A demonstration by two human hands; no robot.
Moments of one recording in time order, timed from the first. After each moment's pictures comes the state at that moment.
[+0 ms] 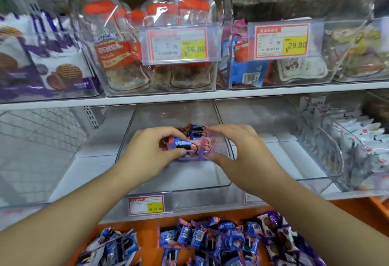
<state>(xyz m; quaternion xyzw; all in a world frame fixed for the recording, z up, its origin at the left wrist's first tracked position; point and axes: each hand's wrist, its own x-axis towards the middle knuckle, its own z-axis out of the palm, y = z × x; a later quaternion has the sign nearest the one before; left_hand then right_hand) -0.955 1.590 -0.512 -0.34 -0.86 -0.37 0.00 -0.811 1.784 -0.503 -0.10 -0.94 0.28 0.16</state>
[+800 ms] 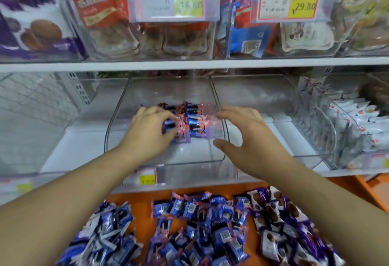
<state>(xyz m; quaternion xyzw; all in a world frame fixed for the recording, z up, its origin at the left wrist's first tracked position) -0.976 1.605 -0.559 -0.35 -0.91 -0.19 0.09 -0.797 1.806 -0.527 -0.06 -0.96 0.21 0.18</state>
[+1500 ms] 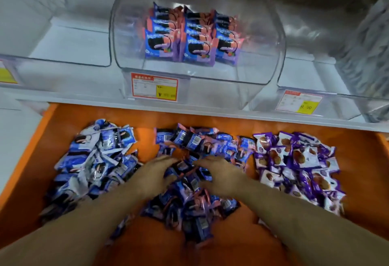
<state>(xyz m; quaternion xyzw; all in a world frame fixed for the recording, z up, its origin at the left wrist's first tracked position) -0.846 1.502 -0.825 -0.32 -0.87 -0.19 -0.32 -0.751 1.731 -0.780 -0.04 -0.93 0.20 -0.31</state>
